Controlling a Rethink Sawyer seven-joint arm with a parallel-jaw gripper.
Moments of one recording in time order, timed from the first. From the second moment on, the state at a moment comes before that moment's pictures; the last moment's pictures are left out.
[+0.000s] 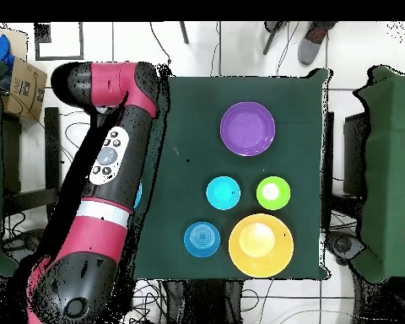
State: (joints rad) arm 0.25 0.11 -0.85 0.57 0.63 1.04 2.53
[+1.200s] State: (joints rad) arm 0.25 0.10 -0.82 0.57 0.65 1.00 2.53
